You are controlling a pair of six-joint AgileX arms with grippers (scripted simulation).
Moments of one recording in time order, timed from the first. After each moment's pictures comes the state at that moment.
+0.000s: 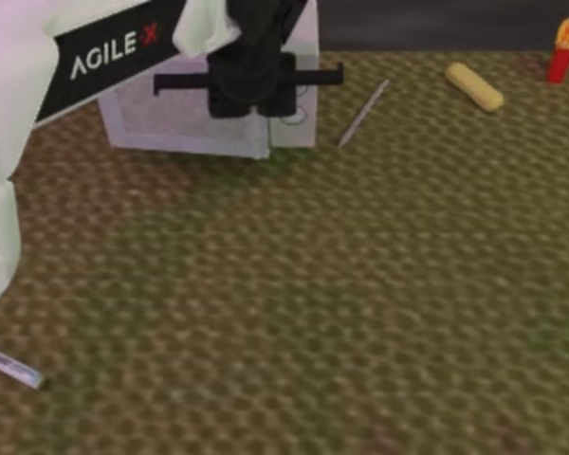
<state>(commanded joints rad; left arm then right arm) -0.56 2.20 1.91 -0.83 -0.27 -0.50 0.00 0.00 0.00 0.00 0.00 0.00</state>
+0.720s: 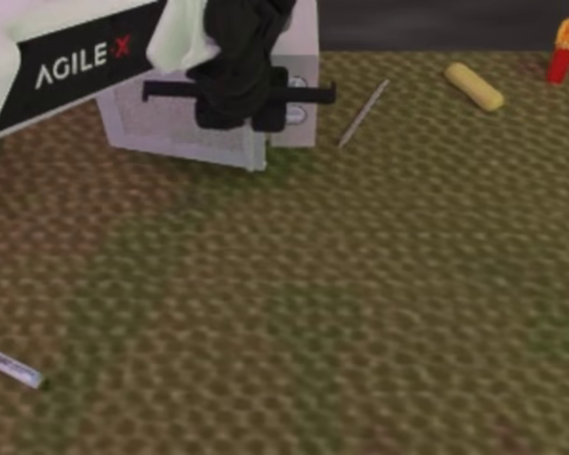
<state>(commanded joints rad) -0.55 2.10 1.76 -0.74 -0.22 -0.39 0.00 0.00 0.00 0.00 0.00 0.00</state>
